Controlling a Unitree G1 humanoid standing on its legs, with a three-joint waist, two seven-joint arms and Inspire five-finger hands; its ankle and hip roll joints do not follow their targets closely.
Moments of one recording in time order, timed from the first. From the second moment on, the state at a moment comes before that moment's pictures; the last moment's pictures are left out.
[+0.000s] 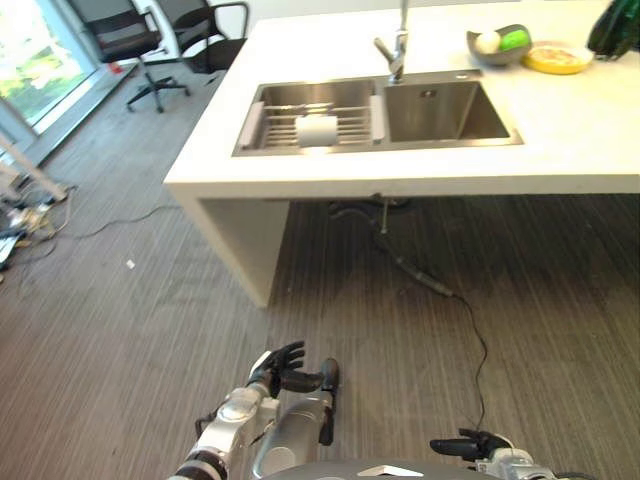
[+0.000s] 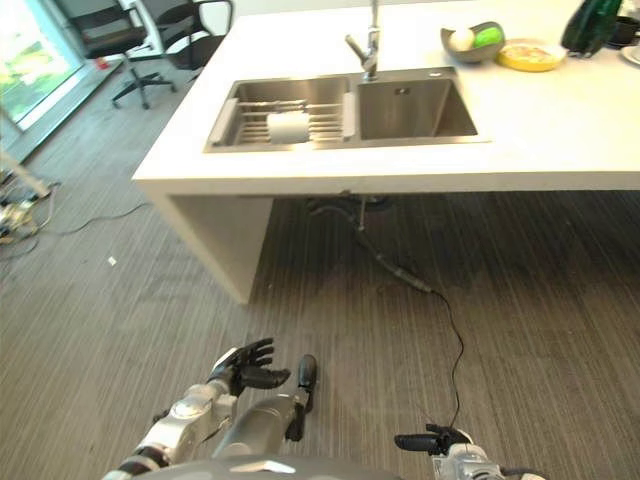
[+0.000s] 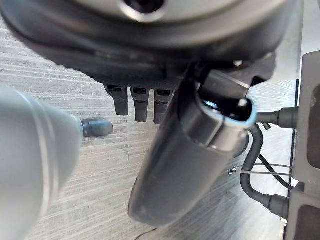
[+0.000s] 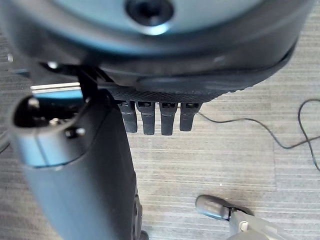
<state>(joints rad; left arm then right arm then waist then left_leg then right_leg) 0.06 0.27 -0.33 0.67 -0.37 0.05 -0.01 -0.03 -0.32 0.22 1.34 0.32 0.02 0.03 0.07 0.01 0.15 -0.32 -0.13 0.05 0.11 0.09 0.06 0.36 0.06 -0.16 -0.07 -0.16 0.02</state>
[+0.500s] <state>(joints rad) 0.15 0.45 -0.21 0.08 -0.40 0.12 -0.07 0.07 -0.28 0.07 1.37 0.27 0.01 0.08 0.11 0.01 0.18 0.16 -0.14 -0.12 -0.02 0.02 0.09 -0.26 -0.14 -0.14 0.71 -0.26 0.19</state>
